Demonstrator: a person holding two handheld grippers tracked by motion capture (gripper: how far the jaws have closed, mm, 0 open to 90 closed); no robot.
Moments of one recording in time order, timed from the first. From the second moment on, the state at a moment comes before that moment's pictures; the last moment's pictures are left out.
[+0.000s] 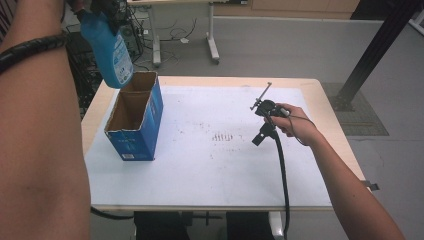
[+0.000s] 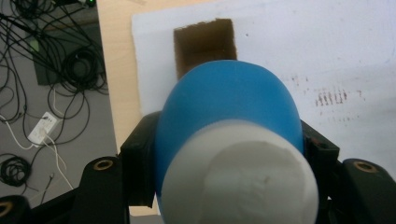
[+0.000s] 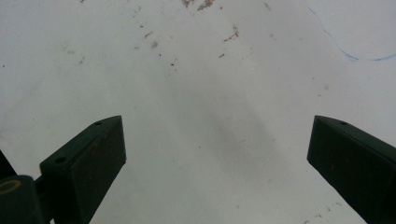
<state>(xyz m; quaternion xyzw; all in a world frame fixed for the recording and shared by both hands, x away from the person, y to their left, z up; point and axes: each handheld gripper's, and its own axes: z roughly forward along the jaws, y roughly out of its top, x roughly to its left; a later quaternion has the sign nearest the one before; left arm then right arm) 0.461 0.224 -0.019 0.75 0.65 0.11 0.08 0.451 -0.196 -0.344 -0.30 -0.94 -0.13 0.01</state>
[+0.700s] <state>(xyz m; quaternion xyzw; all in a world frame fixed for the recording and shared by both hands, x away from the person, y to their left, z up) 0.474 0.232 -0.085 0.74 0.66 0.10 0.08 0.452 -0.197 -0.347 -0.30 -0.94 -0.14 0.02</state>
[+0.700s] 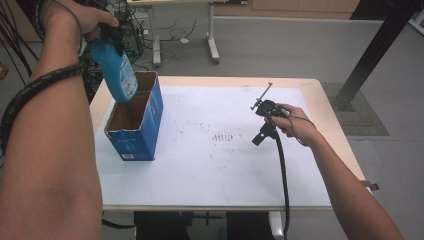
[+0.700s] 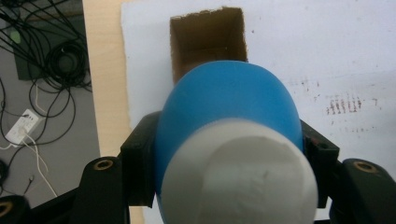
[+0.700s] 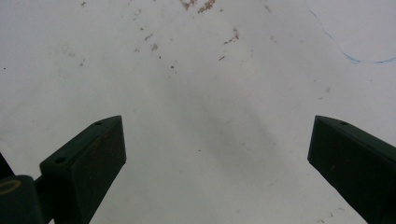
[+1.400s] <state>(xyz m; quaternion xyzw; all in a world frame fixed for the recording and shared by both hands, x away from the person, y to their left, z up) 0.475 0.235 -0.155 0.74 0.67 0.07 0.06 0.450 -0.193 -0.353 -0.30 -0.94 -0.15 0.02</state>
